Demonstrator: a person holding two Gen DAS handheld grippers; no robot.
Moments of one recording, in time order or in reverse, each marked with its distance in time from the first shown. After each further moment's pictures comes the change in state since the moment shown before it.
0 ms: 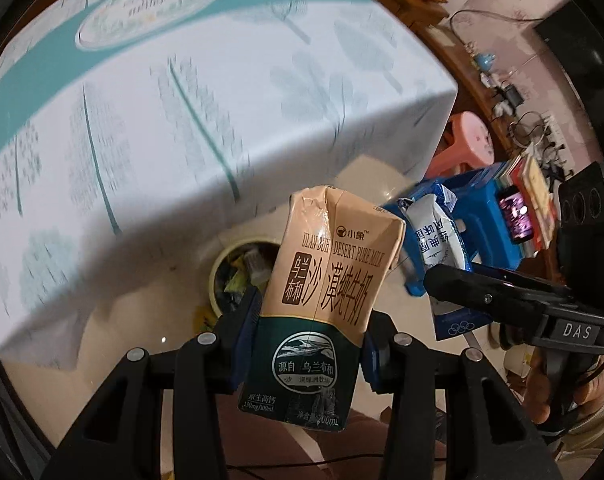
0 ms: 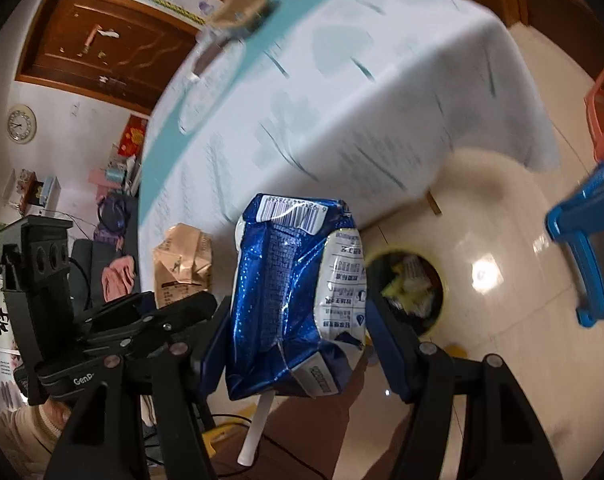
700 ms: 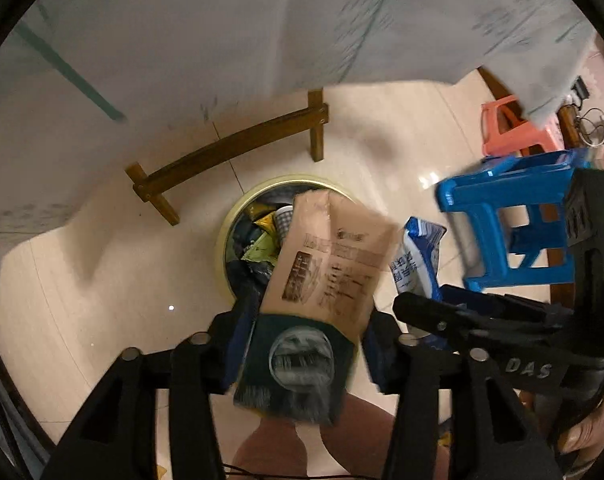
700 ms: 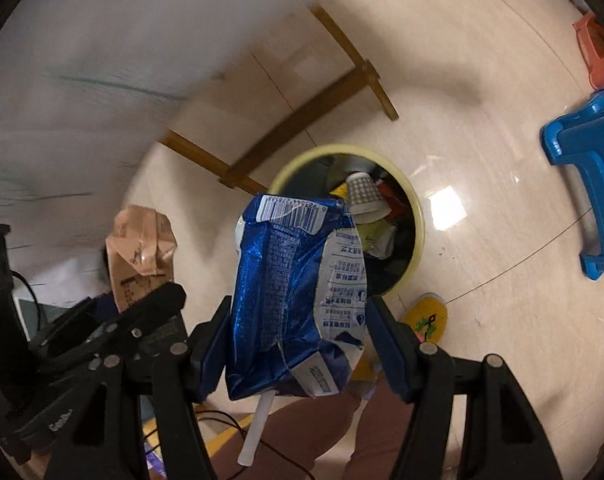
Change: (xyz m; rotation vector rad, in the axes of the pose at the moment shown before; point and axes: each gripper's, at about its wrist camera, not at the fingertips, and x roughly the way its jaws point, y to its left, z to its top) left arm 0.227 0.059 -0.060 -0.119 0.069 0.090; right arm 0.220 -0.106 -0.046 0.079 0.220 -0.194
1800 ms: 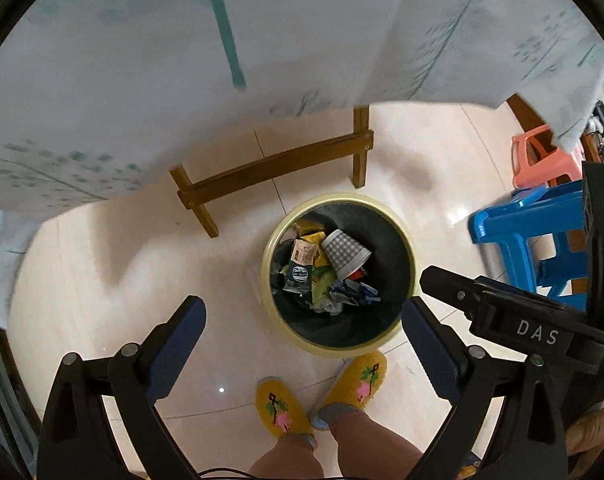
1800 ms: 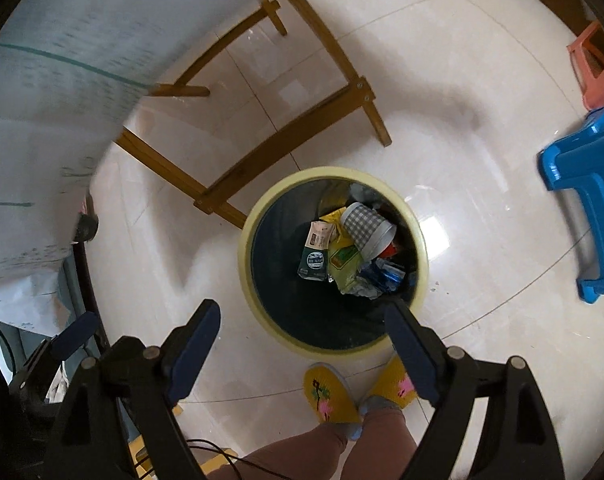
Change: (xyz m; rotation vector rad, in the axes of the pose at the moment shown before) left arm -0.027 0.040 -0.027 -0.074 -0.136 0.102; right arm 0.009 0.014 -0.004 -0.029 -0.149 -0.061
